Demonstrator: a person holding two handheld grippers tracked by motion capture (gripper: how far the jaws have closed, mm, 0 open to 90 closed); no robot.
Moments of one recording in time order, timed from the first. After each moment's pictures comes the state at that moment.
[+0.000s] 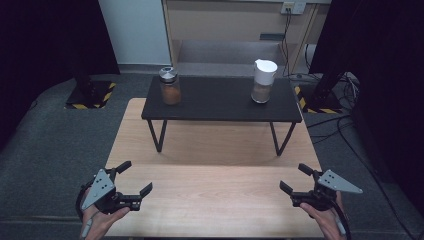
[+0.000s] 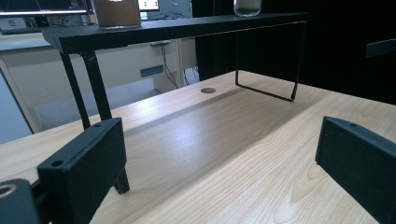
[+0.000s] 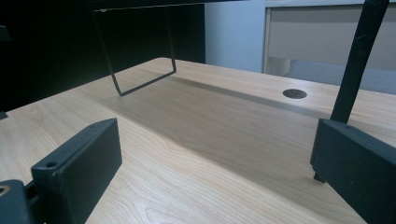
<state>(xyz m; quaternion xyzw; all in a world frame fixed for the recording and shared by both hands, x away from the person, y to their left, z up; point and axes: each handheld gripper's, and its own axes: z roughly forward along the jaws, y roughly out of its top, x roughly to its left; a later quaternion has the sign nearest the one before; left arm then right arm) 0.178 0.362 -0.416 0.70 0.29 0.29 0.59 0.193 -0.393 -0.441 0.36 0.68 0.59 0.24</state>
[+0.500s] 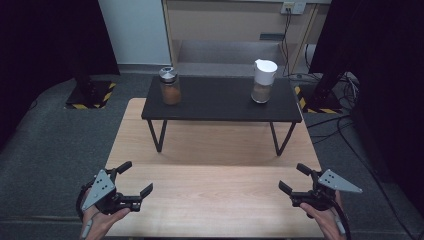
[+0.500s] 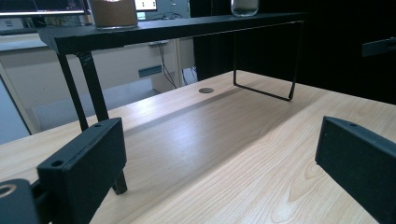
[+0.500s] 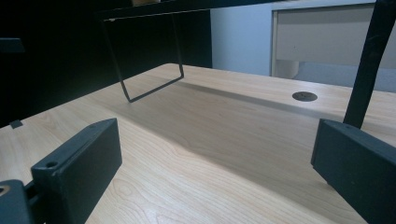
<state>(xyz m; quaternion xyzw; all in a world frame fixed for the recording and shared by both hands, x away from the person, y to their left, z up) 0.178 0.362 -0.415 0.70 0.28 0.29 0.59 0.197 -0.395 -0.446 0.35 0.67 0.61 0.23</state>
